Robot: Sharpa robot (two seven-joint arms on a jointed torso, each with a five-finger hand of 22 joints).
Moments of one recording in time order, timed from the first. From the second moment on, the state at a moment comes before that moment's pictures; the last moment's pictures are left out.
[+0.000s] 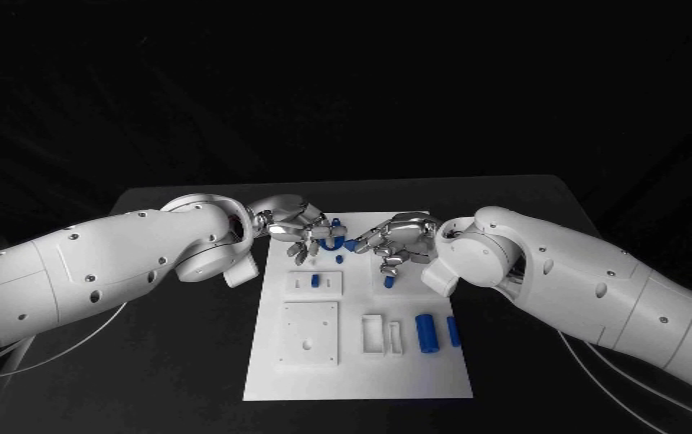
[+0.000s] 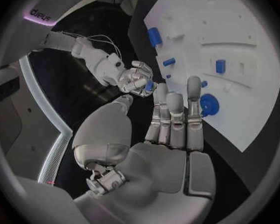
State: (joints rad) left arm 1.38 -0.77 -0.16 1.39 -0.80 0.06 0.07; left_hand 0.93 -0.05 0.11 0.28 0.39 0.78 0.06 0.61 0.69 0.99 0.01 1.00 0.40 1.11 -0.04 1.40 0.38 0.03 1.00 -0.06 0.72 0.95; right arm 1.06 -0.60 0.24 1.31 -0.40 0.08 -0.34; right_hand 1.15 0.04 0.52 -0.27 0.26 1.21 0.06 0.06 0.12 1.27 -0.04 0.99 0.96 1.45 -0.09 0.97 1.06 0.08 1.46 -0.12 0.46 1.31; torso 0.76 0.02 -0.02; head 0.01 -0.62
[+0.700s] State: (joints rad) left arm 1.37 -0.75 -0.16 1.41 -0.93 0.02 0.14; left_hand 0.96 -0.05 0.10 0.28 0.39 0.78 0.06 0.61 0.63 0.98 0.01 0.99 0.39 1.10 -0.04 1.40 0.37 0.03 0.99 -0.06 0.71 0.95; right arm 1.06 -0.59 0.24 1.29 -0.36 0.12 -0.38; right_hand 1.15 0.04 0.52 -0.27 0.26 1.21 0.06 0.06 0.12 1.27 -0.04 0.99 0.96 1.45 -0.09 0.97 1.06 0.08 1.46 -0.12 0.46 1.31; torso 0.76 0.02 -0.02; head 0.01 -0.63
